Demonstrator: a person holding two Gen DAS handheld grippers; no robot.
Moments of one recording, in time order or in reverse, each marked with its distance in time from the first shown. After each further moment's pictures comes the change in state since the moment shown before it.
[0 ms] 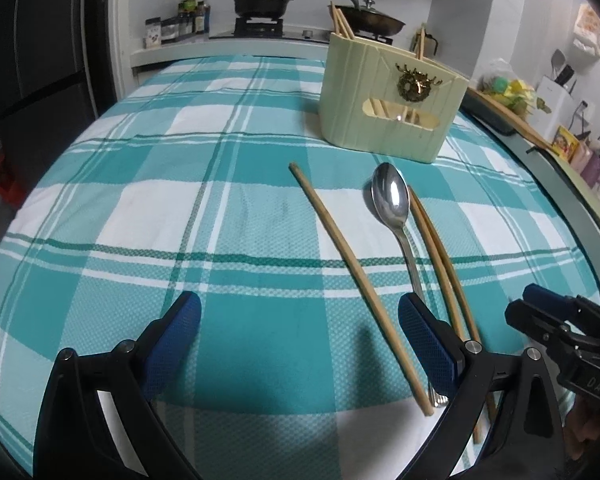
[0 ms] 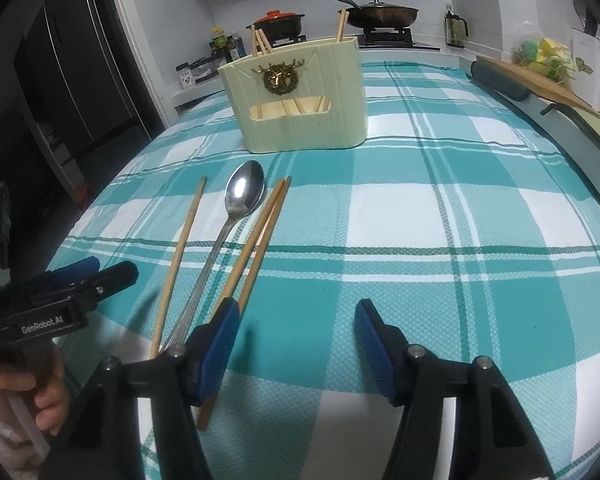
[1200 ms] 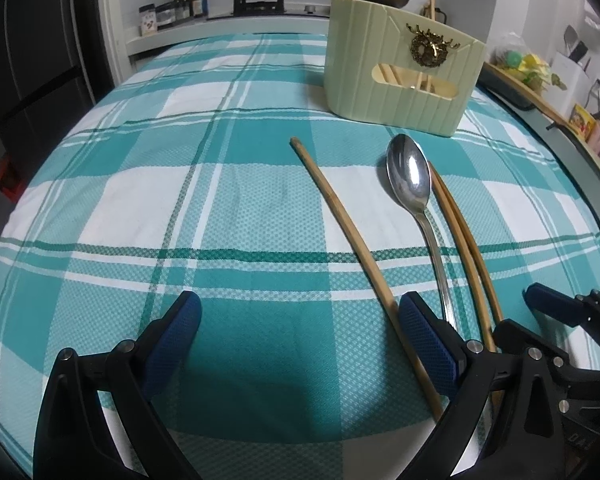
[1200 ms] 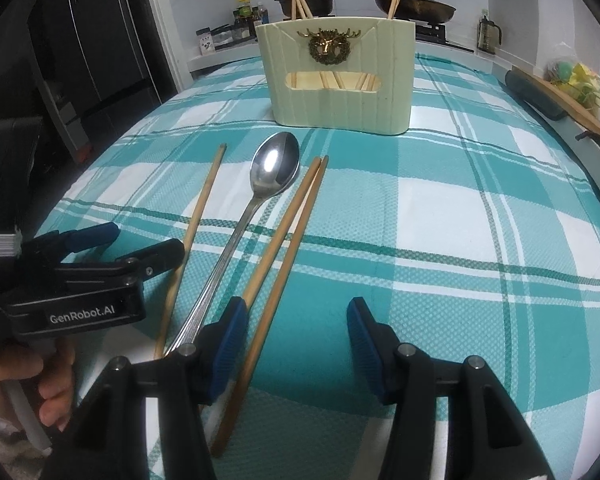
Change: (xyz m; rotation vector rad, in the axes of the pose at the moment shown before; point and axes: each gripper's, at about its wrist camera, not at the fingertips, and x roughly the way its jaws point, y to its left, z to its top) left arm 0.030 -0.005 0.002 0.022 0.083 0.047; right arm 0.031 0.028 0.004 -0.123 0.079 -0.026
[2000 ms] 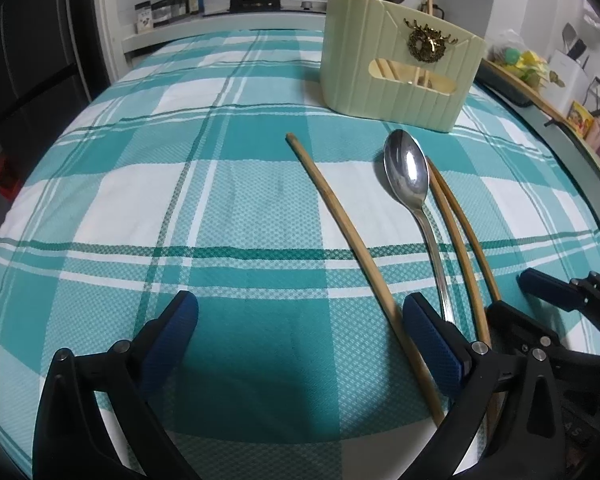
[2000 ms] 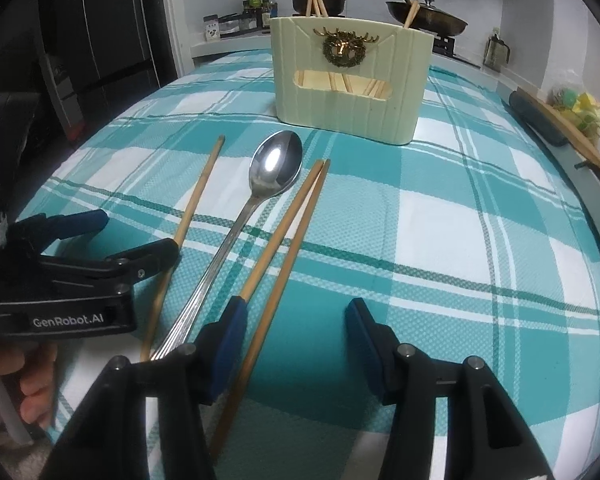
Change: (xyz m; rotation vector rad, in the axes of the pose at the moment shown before) left arm 0.002 -0.001 -0.001 0.003 0.011 -0.011; right arm 0.005 0.009 0.007 -0.091 0.023 -0.084
